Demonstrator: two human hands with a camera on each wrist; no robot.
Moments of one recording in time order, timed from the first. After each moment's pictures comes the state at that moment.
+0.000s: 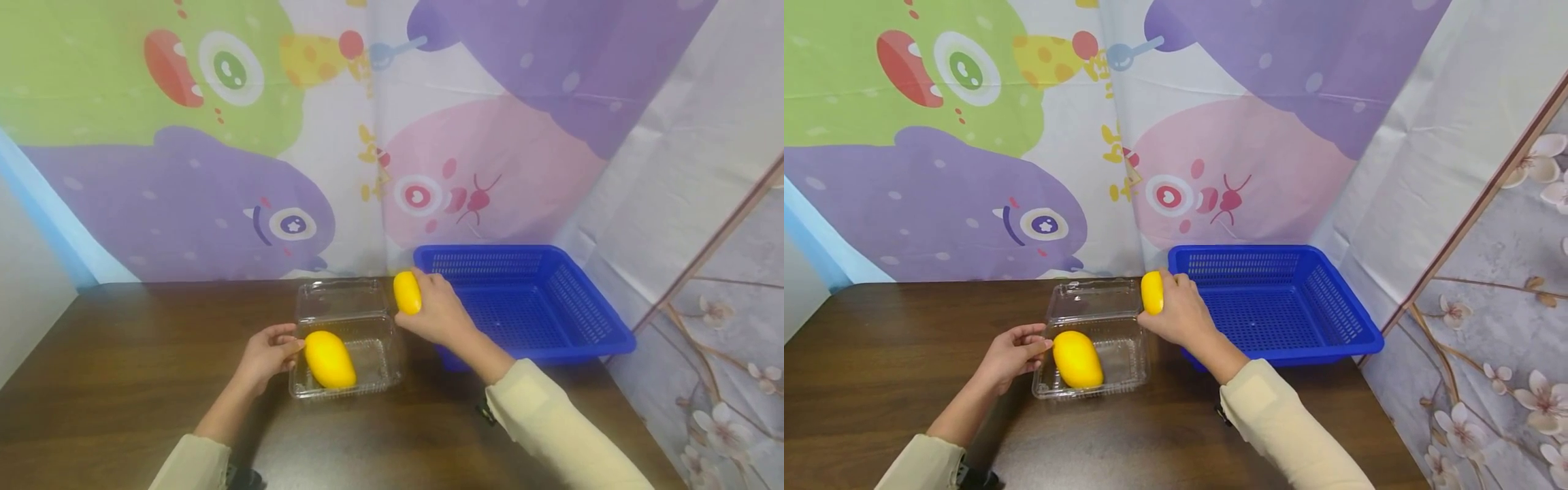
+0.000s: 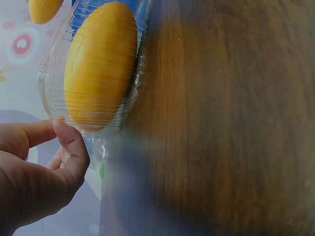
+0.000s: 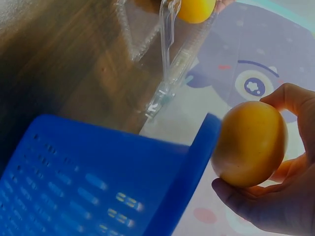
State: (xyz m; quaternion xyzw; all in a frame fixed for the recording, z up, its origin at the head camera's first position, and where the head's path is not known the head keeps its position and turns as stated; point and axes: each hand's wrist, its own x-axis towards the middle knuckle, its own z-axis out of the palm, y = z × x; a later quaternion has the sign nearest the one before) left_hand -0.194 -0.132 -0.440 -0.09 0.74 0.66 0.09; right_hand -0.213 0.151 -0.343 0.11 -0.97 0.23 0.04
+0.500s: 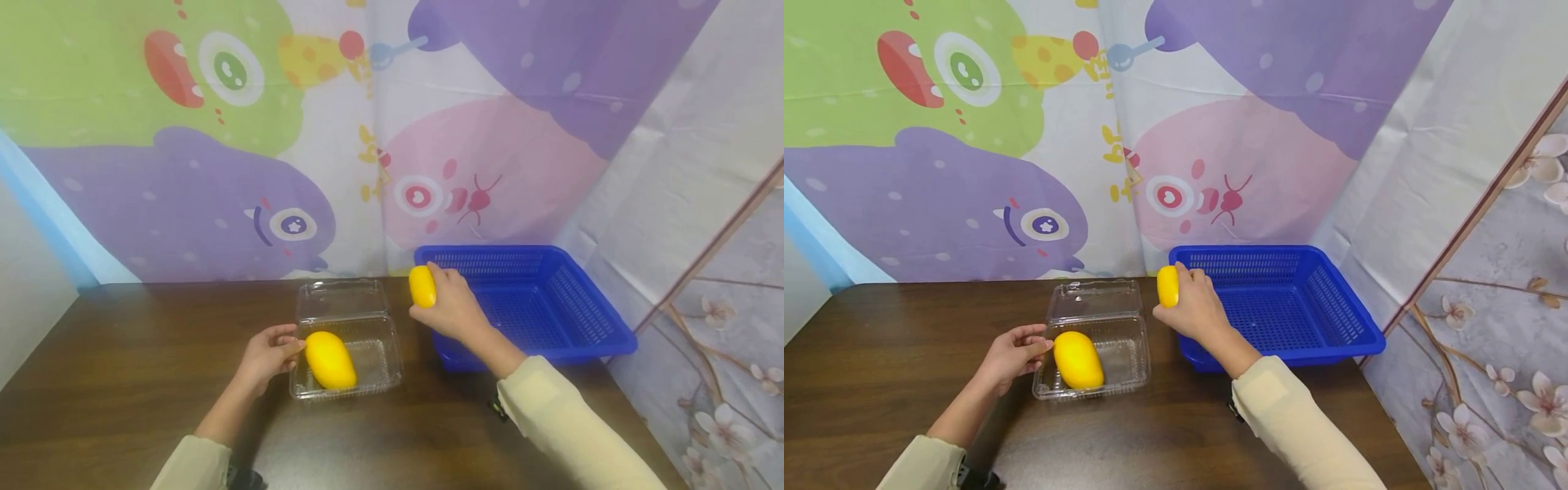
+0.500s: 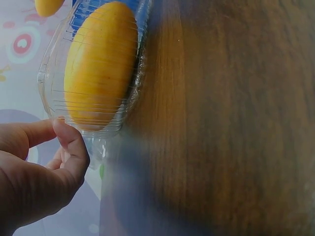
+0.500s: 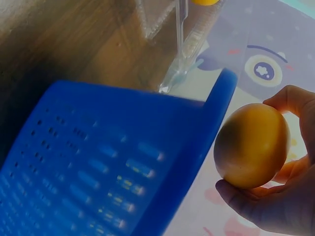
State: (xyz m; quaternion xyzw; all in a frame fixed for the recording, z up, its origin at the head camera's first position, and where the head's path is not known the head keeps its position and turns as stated) left_hand -0.195 -0.132 -0.441 -0.10 0.74 0.66 0.09; right_hand -0.221 0.170 -0.342 0.08 -0.97 0.22 0.05
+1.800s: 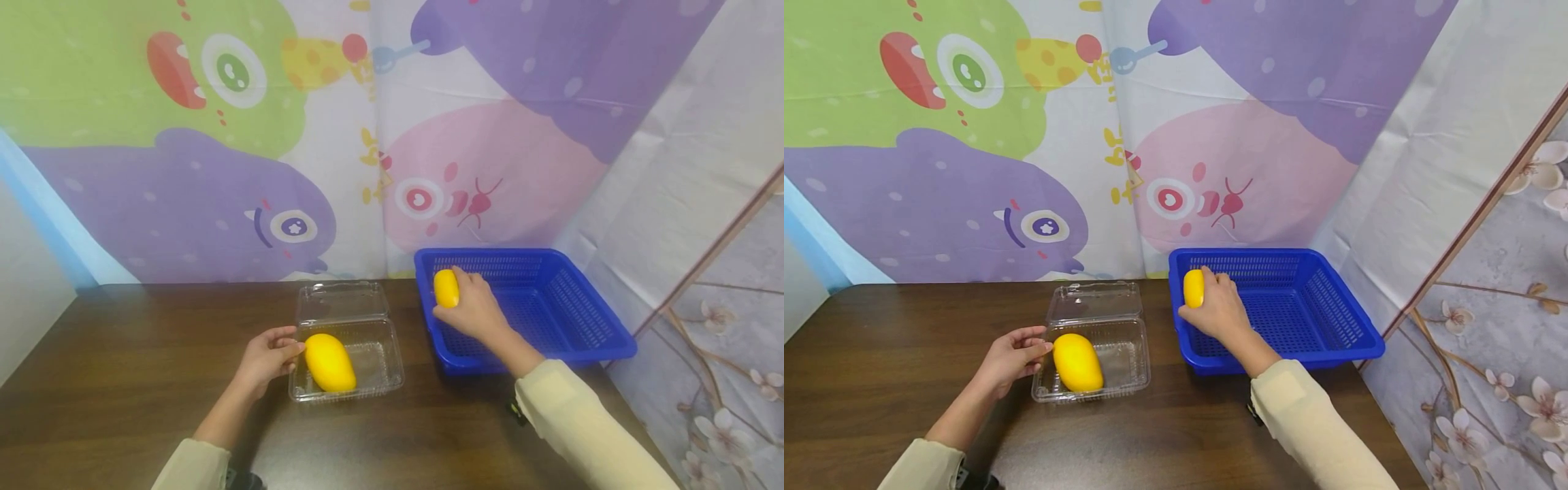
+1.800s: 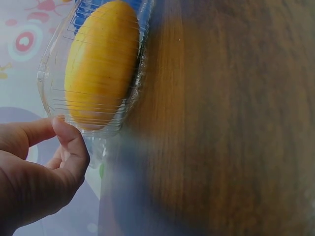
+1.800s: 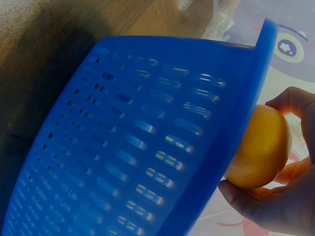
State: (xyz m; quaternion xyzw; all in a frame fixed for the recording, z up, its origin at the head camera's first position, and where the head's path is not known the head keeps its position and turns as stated) left_hand -0.194 -0.133 -0.441 -0.10 0.73 0.67 0.09; right_hand -0.230 0.203 -0.350 0.05 -0.98 0.20 0.05
